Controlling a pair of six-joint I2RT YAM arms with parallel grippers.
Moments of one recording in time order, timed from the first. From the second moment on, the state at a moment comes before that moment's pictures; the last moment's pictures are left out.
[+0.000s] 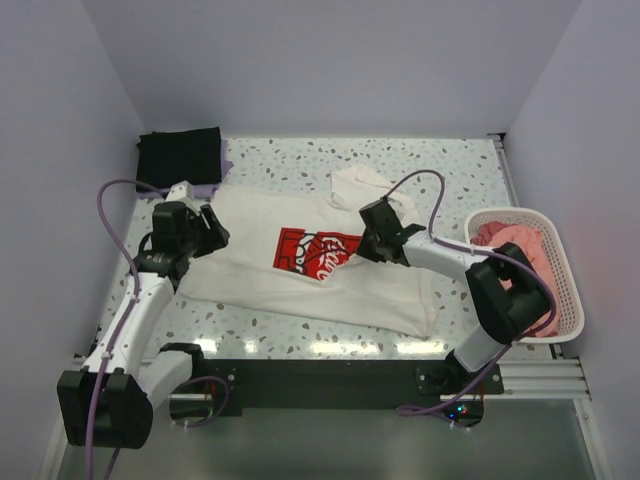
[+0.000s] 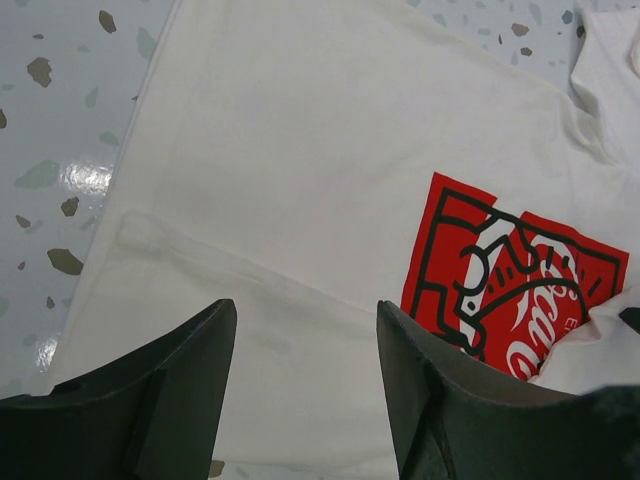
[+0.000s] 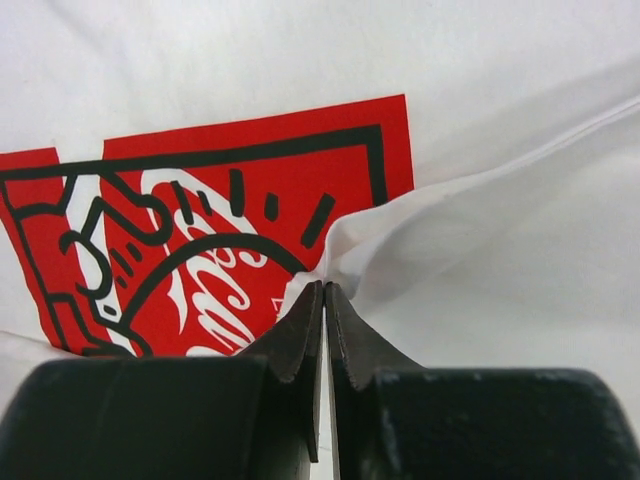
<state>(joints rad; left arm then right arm) -0.04 0.98 0.71 -0.38 0.06 -0.41 0.59 1.63 0.92 -0.25 0.20 0.89</state>
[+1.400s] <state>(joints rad) -0.06 2.11 1.61 -0.33 -0.29 -0.67 0.35 1.63 1.08 -0.18 0.03 0.77</state>
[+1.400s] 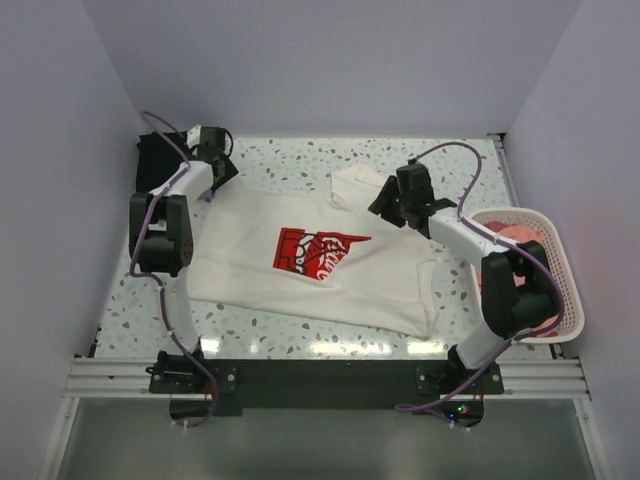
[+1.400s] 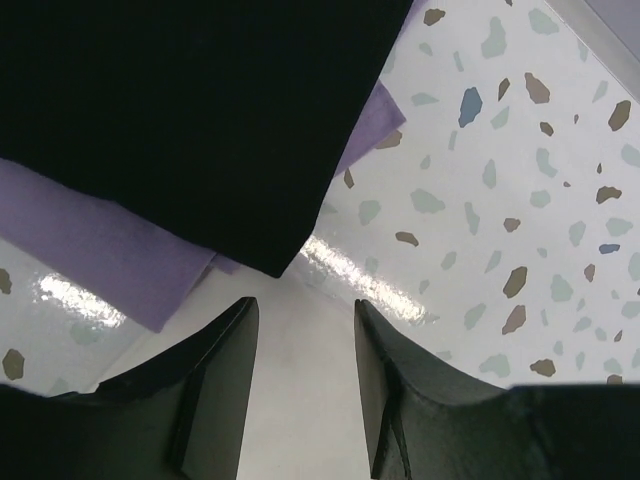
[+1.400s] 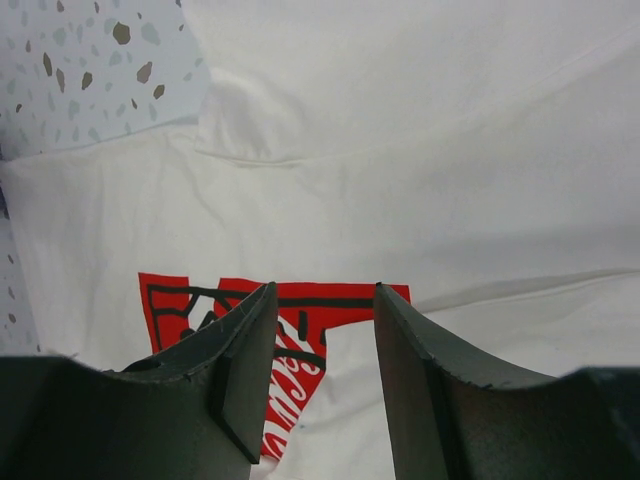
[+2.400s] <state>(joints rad) 0.03 2.31 1.82 -0.39 -0.28 -0.66 0.32 1.62 1.04 -0.18 0.01 0.73</state>
